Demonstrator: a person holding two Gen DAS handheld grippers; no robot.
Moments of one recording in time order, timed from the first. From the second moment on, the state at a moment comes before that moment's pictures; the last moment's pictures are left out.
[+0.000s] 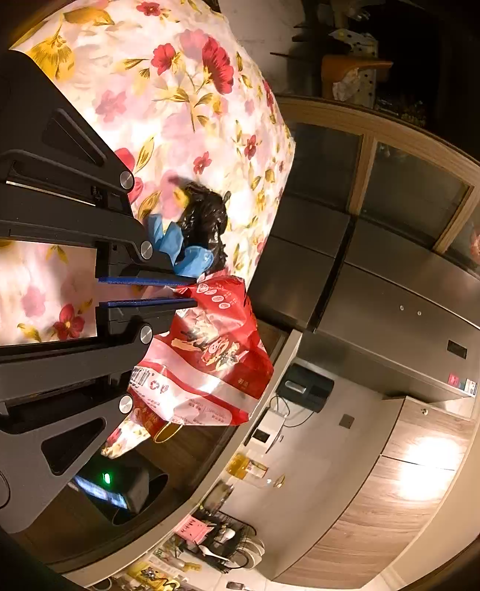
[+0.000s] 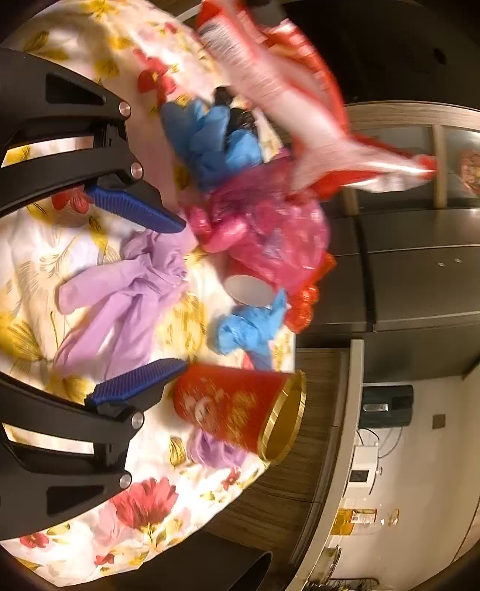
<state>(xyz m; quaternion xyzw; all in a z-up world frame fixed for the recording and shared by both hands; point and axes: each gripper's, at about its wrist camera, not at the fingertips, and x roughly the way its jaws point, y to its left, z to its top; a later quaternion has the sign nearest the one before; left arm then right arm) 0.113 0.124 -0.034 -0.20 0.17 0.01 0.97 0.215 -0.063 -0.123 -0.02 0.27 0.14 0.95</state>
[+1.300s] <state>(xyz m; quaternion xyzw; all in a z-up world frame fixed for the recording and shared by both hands) 0.094 0.058 0.003 -0.16 0.14 -0.04 0.98 0.119 -0.165 -0.043 0.04 0.17 0.12 0.98</state>
